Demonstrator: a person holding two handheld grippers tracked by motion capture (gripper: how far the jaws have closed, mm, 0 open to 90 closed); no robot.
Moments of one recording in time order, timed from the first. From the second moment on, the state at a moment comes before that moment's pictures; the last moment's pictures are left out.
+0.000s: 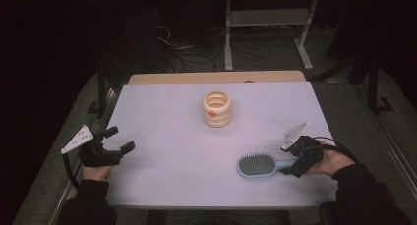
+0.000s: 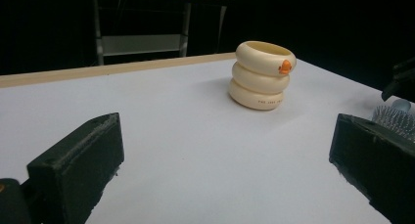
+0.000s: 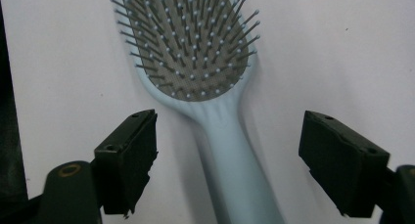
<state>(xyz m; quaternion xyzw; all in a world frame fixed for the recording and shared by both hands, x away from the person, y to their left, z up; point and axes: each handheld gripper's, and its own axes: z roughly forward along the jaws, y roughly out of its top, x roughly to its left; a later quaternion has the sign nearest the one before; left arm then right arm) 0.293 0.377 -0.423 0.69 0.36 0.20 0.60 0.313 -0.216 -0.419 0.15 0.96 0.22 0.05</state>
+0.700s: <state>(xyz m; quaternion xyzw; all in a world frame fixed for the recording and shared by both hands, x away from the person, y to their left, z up) 0.294 0.377 -0.424 0.69 0.36 0.20 0.60 0.320 -0.212 -0.433 0.12 0.98 0.17 0.04</state>
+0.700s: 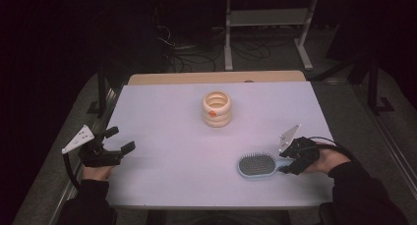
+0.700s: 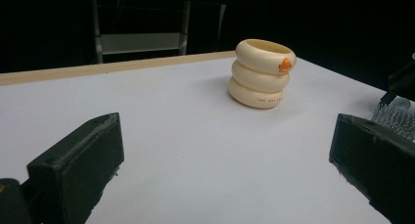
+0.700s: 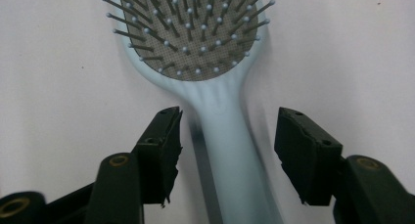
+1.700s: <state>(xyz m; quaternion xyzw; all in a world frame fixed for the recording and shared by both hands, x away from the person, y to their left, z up) 0.296 0.375 -0.427 0.70 0.36 0.18 0.59 0.326 -0.202 -0.435 0.07 0.99 0.14 0.00</state>
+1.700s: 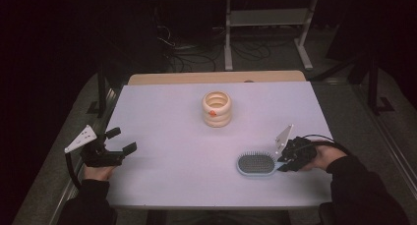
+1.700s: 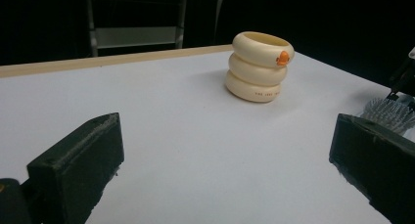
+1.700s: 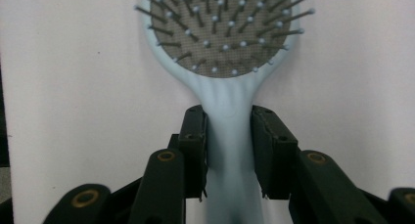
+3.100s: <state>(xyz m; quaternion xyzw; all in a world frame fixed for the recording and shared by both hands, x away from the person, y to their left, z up) 0.294 0.376 -0.426 0.69 0.36 0.19 0.59 0.321 -0.204 -0.402 0.12 0.97 0.21 0.02</state>
